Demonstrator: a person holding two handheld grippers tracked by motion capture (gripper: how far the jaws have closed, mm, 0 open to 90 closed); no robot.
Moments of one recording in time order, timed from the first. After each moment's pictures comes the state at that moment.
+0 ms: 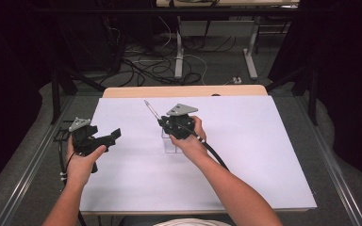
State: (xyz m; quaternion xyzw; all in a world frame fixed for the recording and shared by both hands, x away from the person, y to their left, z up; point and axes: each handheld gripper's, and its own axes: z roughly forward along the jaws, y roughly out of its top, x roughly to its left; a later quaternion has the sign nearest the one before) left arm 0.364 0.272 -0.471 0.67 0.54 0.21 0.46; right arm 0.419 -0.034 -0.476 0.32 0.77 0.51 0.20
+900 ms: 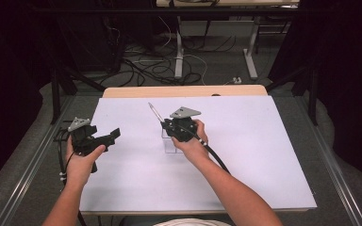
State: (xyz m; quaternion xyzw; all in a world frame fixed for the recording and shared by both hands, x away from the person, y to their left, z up) left arm 0.364 0.273 -0.470 0.66 0.55 0.21 0.46; right arm 0.417 -0.041 -0.487 0.34 0.77 0.51 0.19
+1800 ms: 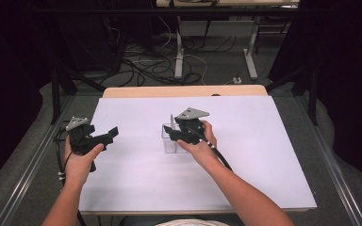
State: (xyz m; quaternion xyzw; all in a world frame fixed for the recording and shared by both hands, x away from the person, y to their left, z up) left arm 0.364 0.278 -0.468 0.66 0.55 0.22 0.46; right arm 0.407 -0.066 -0.479 0.34 0.77 0.51 0.19
